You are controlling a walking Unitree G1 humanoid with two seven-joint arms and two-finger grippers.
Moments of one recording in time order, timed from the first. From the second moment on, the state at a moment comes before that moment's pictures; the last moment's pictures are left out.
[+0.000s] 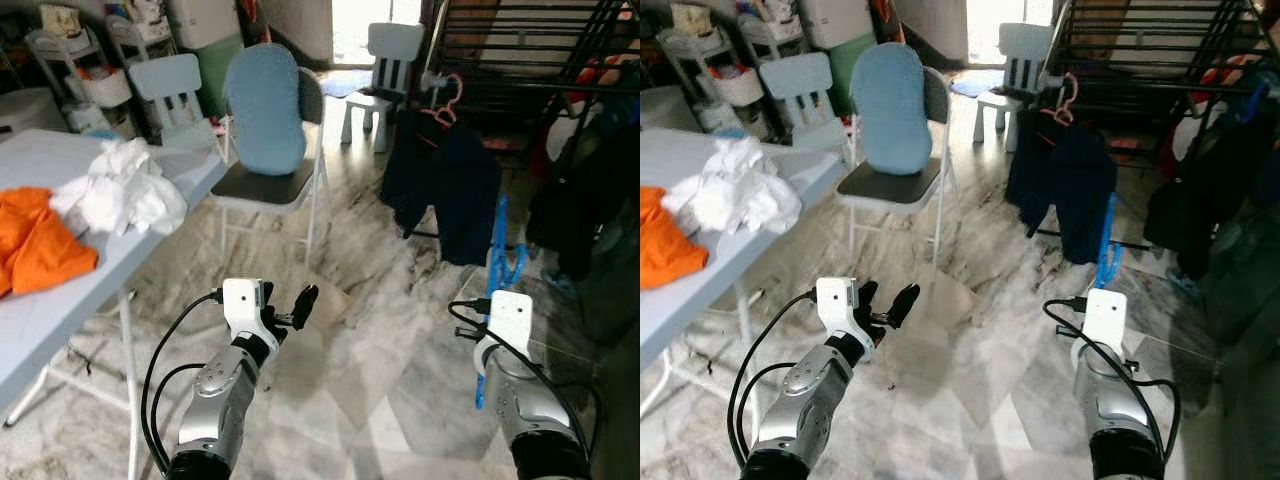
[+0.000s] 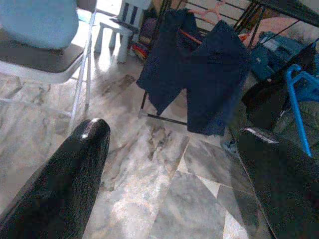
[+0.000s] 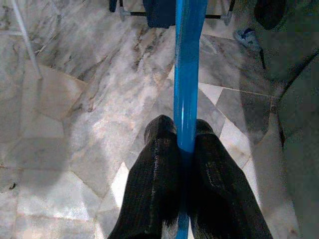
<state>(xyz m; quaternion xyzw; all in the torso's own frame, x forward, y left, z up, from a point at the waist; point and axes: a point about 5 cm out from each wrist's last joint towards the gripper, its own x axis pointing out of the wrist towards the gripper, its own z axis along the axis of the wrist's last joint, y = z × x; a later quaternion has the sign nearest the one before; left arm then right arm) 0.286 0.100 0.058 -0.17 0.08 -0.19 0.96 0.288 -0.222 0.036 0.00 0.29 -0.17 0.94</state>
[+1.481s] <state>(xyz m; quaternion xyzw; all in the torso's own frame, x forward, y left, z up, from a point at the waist) 0.262 0.147 0.038 -0.13 0.10 -0.09 0.98 0.274 -0.189 0.027 -0.05 0.30 -0.05 0.95</state>
